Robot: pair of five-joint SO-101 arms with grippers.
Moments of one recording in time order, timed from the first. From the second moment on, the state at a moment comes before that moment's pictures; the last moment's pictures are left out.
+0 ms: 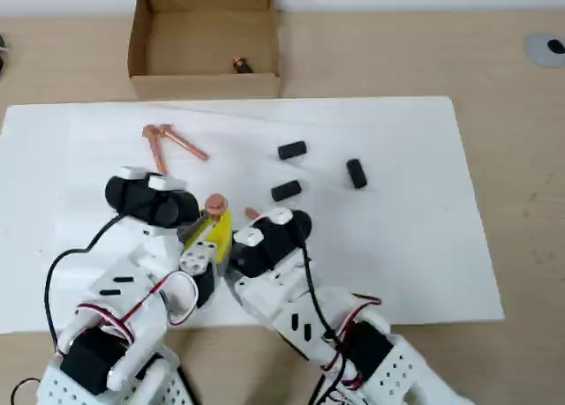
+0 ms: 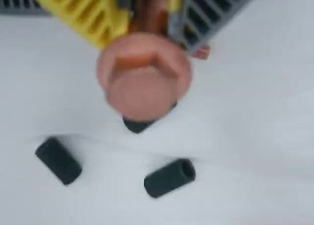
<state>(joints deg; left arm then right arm) 29.8 -97.8 71.1 59.2 5.3 -51.6 -101.6 97.1 35.0 -18.1</state>
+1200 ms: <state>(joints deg) -10.3 -98.1 72.1 53.6 16.7 -41.6 -101.6 97.1 29.7 -5.8</state>
